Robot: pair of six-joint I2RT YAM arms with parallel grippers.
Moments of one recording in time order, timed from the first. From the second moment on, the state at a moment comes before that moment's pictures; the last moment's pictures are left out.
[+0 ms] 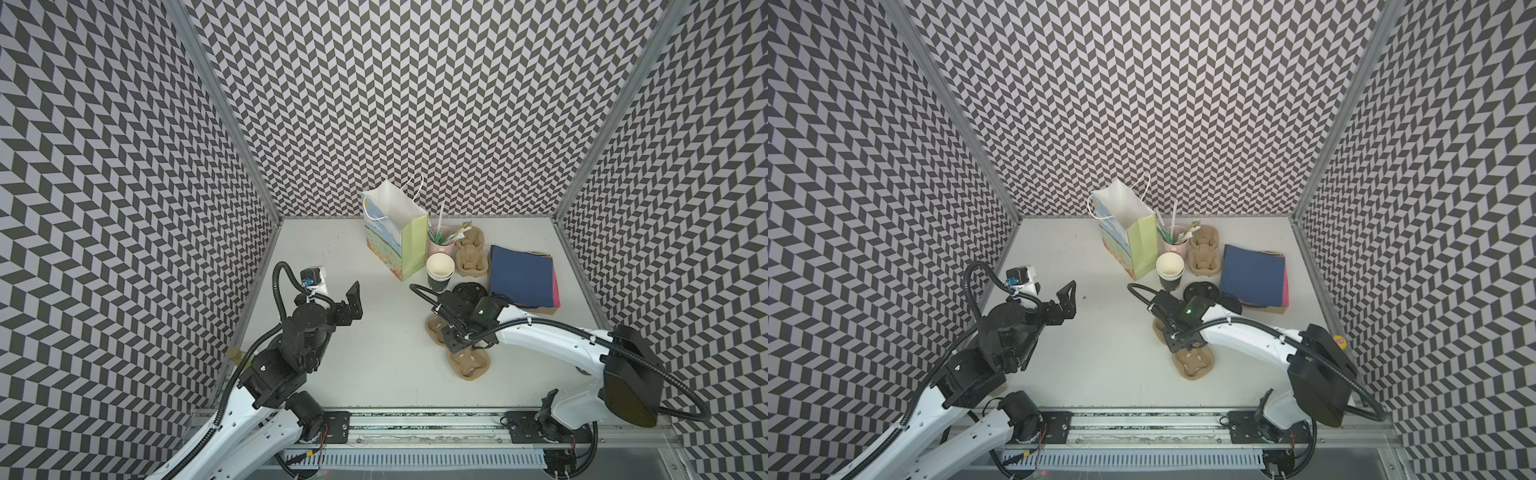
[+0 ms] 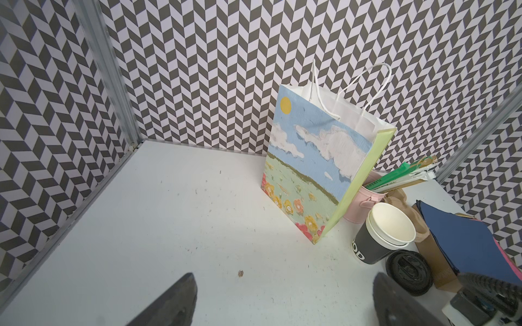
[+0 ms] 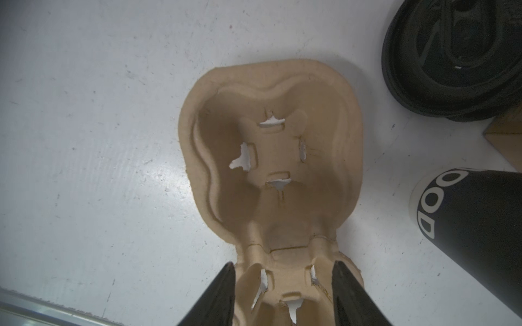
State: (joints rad) left arm -0.70 0.59 0.73 -0.43 -0.54 -0.38; right arm 0.92 1.50 1.03 -0.86 0.18 0.47
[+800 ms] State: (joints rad) left arm -0.70 0.58 0.73 -0.42 -0.54 -0.37; right arm 0.89 1.54 0.98 -0.80 0.19 0.47
